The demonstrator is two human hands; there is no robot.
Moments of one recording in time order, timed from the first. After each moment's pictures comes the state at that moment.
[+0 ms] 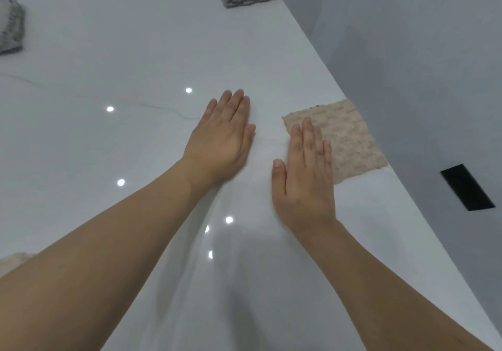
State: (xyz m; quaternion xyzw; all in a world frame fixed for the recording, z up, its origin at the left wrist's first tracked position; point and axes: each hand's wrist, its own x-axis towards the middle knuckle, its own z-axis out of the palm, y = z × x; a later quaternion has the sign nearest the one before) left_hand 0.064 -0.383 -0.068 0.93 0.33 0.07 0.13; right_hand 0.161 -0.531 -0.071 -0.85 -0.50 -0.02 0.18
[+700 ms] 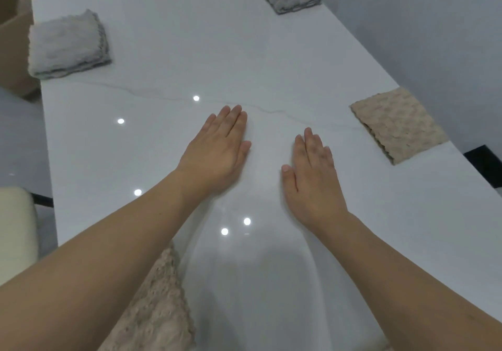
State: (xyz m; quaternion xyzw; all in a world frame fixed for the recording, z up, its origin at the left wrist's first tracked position) left_hand -0.107 -0.333 -0.056 0.95 0.28 0.03 0.12; right_hand 0.023 -0.490 -0.062 -0.86 -0.49 0.09 0.12
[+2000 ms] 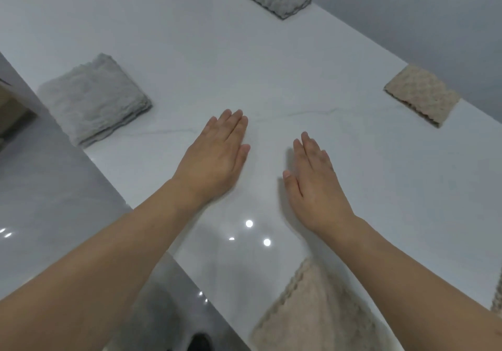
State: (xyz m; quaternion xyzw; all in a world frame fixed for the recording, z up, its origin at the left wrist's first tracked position) left_hand -0.213 -0.162 -0.065 0.98 0.09 0.07 0.15; right_hand -0.139 -0.362 -0.051 -0.91 -0.37 0.09 0.14
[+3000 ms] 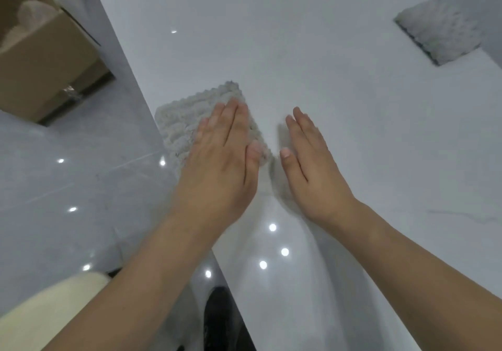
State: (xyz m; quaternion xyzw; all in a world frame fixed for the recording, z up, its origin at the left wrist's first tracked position) left_hand -0.258 -0.001 -0.044 0.90 0.34 0.15 0.23; right_hand -0.117 -0.102 -0.054 -0.81 -0.51 0.18 0.23
